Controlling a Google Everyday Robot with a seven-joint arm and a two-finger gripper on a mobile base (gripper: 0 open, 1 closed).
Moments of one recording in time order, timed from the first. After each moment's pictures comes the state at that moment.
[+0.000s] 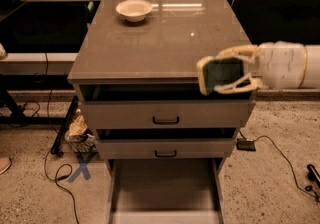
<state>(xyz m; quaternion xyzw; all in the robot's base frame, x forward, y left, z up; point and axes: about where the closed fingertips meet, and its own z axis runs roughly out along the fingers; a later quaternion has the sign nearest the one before) 0.519 -0.145 0.924 -0.68 0.38 0.09 0.61</state>
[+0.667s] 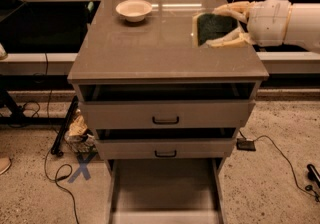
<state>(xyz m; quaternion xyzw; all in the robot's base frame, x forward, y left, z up) 0.623 -0.145 0.978 -0.63 0.44 0.06 0.64</state>
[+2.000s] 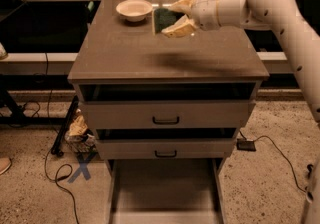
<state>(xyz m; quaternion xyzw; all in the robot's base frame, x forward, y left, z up) 0.742 -0.045 0.938 -0.60 0.53 0.14 0.58</state>
